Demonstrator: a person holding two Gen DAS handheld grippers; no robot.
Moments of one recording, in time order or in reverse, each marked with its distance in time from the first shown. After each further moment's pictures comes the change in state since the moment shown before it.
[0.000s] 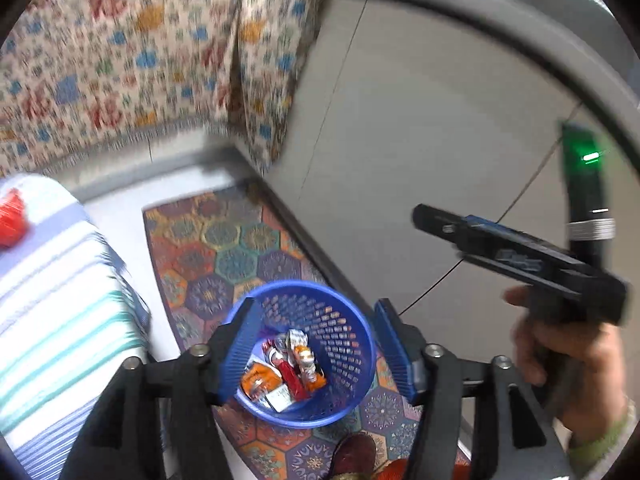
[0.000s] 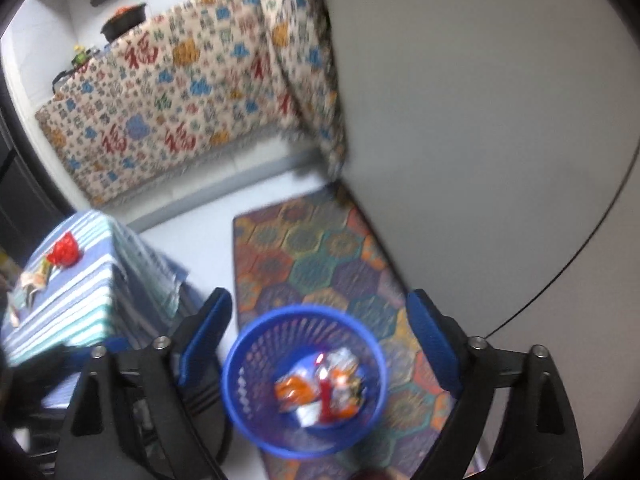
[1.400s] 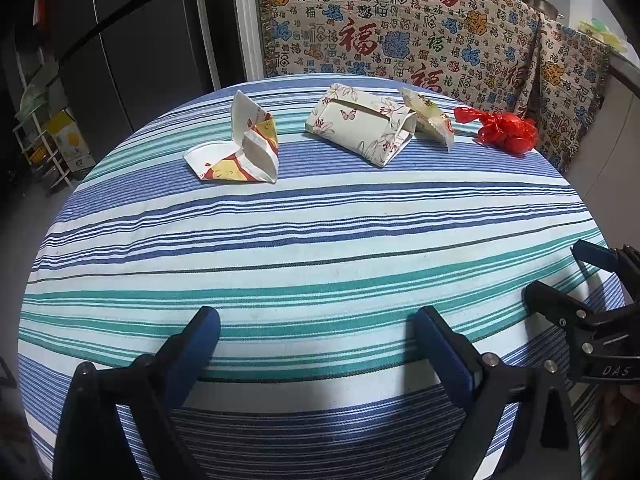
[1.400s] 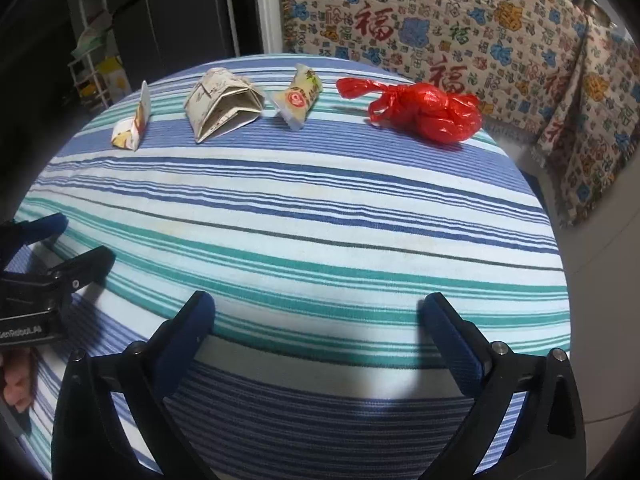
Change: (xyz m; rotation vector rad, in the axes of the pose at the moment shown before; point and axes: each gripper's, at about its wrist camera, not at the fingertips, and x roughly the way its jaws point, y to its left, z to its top) left arm -0.199 0.313 -0.162 -0.386 0.020 0.679; right arm 0.051 0.389 -0.127 -0.606 0.185 0.339
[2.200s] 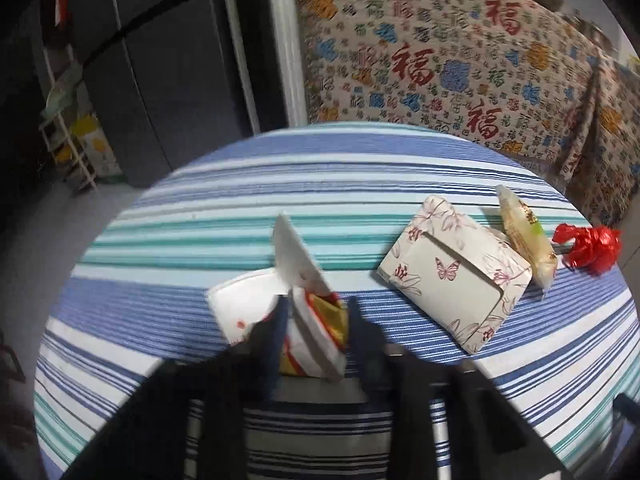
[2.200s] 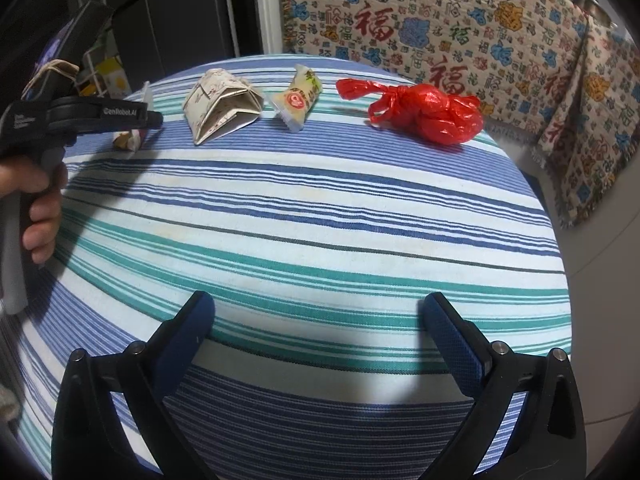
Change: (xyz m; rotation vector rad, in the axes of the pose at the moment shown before) left arm 0.056 0.035 0.106 -0.054 -0.056 0.105; right arm 0.001 -0.001 0.000 -0.003 -0.002 0.001
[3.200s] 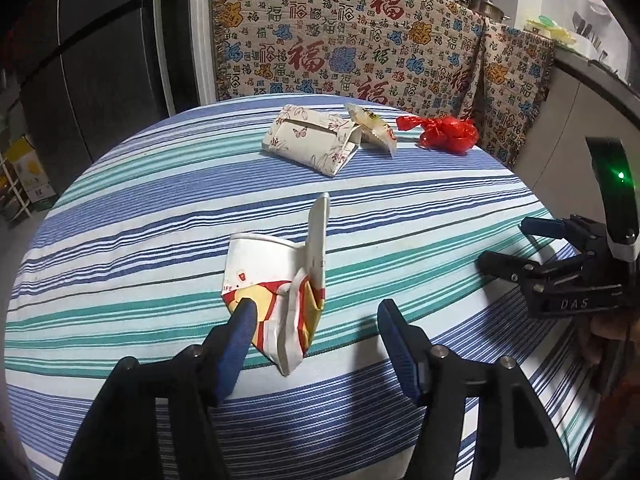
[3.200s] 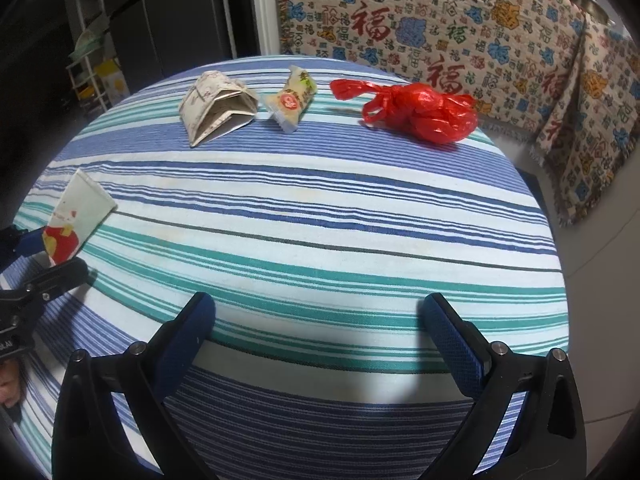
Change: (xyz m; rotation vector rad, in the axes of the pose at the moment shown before) left arm -0.083 0.000 -0.111 0.142 -0.010 -0.301; right arm 0.002 -0.007 0.001 0.007 -0.002 -0.011
